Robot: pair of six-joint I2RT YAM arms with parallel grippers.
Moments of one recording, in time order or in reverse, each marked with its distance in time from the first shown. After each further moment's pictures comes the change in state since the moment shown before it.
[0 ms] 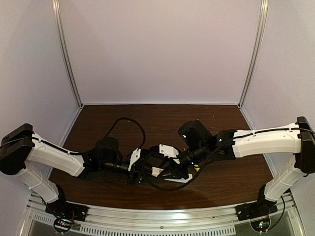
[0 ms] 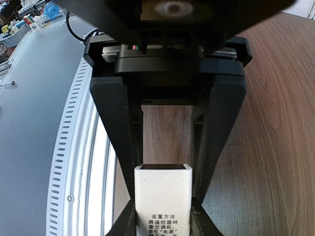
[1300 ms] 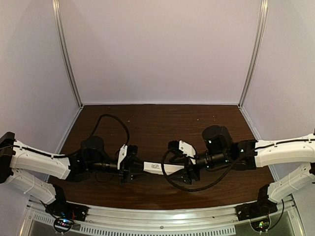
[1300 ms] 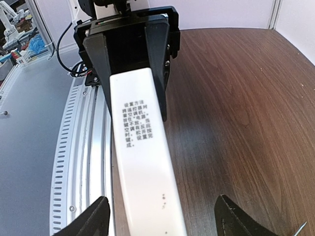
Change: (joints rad) left arm 0.000 -0.222 -0.086 -0.010 -0.053 0.009; right arm 0.000 -0.259 -0.262 0.220 0.114 0.151
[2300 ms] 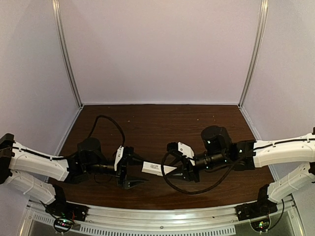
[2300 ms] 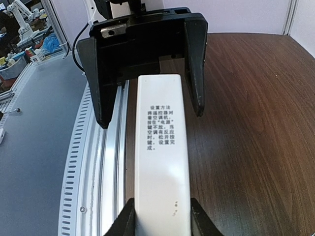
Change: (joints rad) left arm 0.000 -0.022 -0.041 0.069 0.031 -0.011; right arm -0.002 0.014 0.000 0.027 -0.076 -0.003
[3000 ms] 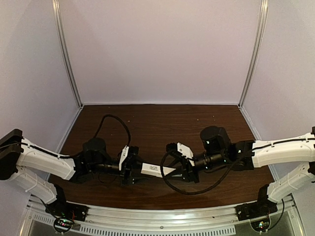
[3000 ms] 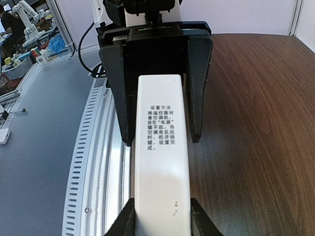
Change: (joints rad) left arm 0.000 0.105 0.027 0.072 0.038 -0.048; right arm 0.000 0.014 0.000 0.016 -0.031 0.011
